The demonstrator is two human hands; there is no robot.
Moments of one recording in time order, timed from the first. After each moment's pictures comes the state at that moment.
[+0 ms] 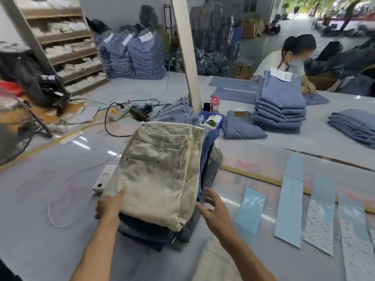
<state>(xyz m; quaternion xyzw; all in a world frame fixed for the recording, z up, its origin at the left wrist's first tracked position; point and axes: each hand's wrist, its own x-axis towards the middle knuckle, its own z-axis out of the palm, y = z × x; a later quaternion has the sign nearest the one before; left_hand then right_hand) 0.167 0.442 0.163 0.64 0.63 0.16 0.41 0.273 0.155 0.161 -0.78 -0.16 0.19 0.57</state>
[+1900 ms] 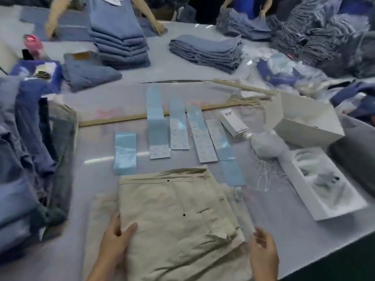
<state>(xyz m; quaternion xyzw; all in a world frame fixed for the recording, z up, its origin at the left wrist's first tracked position) 0.128 0.135 0.020 0.74 0.20 -0.17 0.62 0.001 -0.233 0.061 -0.74 0.47 -0.07 0.46</state>
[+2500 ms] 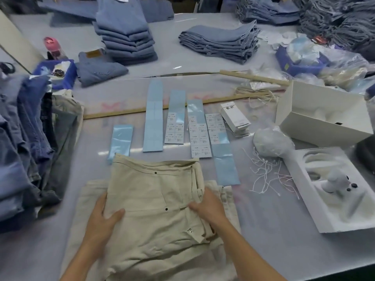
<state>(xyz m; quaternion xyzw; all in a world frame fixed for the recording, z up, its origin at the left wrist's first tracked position) 0.115 0.078 0.071 0.82 0.20 -0.04 0.53 0.136 -0.231 0.063 -0.87 0.18 0.19 0.41</state>
